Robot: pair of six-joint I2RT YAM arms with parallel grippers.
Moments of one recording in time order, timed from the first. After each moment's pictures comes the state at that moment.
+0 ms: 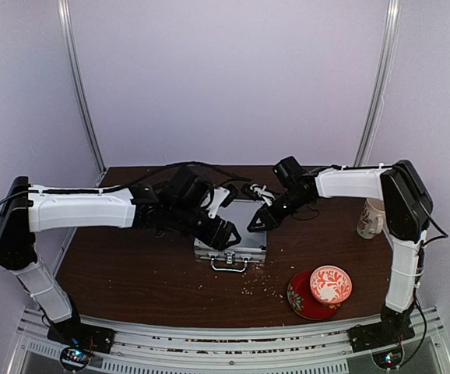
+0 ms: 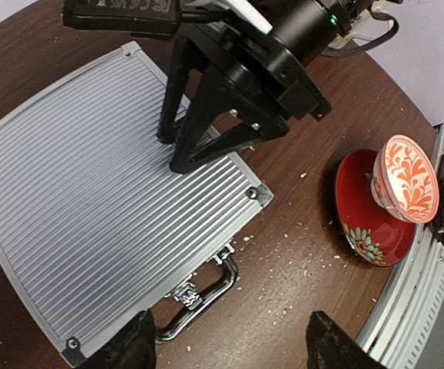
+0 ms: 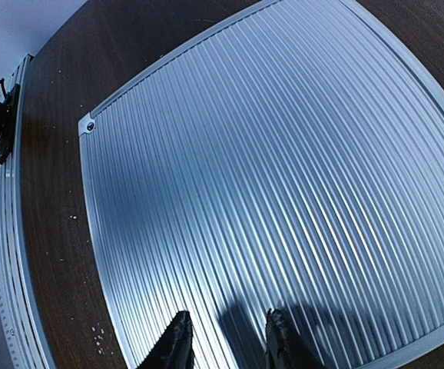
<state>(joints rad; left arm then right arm) -0.97 1.68 1.25 -0.33 0.13 -0.28 0.56 1.98 1.42 -0.48 -0.60 -0.24</state>
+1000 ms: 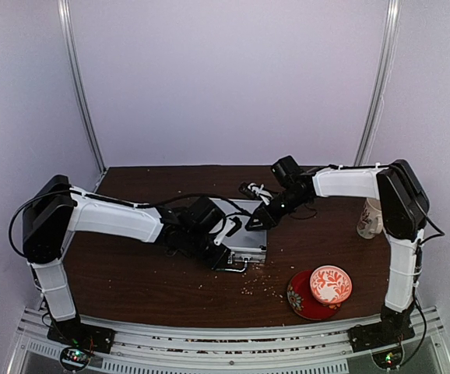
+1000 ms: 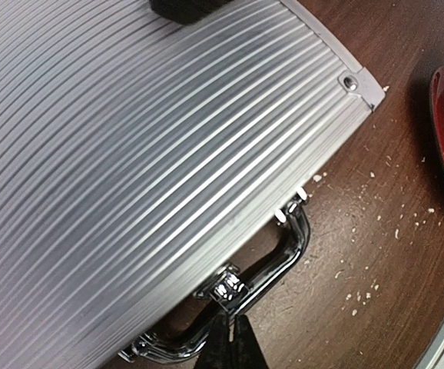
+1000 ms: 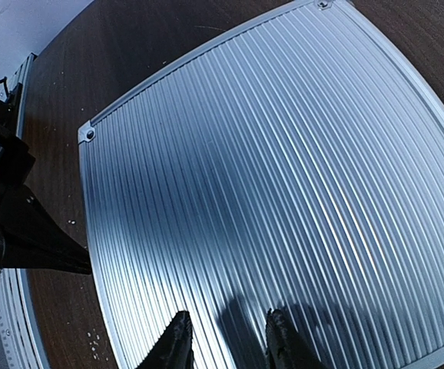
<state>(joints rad) -0.99 1.87 1.19 -0.29 0.08 -0.21 0.56 2.02 1.46 -0.47 -0.61 -0.26</state>
